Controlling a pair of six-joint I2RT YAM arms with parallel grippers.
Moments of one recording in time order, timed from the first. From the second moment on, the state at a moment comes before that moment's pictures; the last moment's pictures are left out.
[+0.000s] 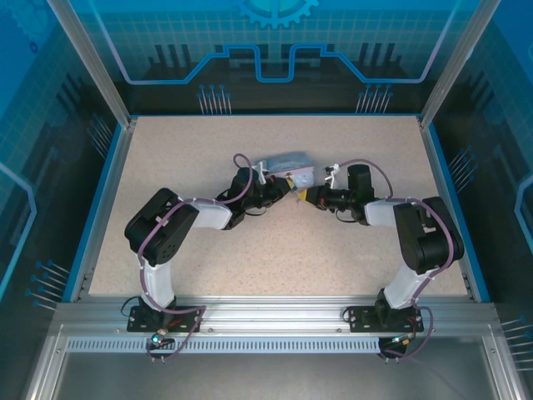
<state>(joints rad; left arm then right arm) -0.57 1.90 0.91 0.66 0.33 -1.13 0.20 1.71 0.71 0.40 -0.89 0.75</state>
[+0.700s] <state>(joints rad) -0.57 1.90 0.90 0.65 0.31 -1.13 0.23 1.75 0.69 0.52 -0.88 0.87</state>
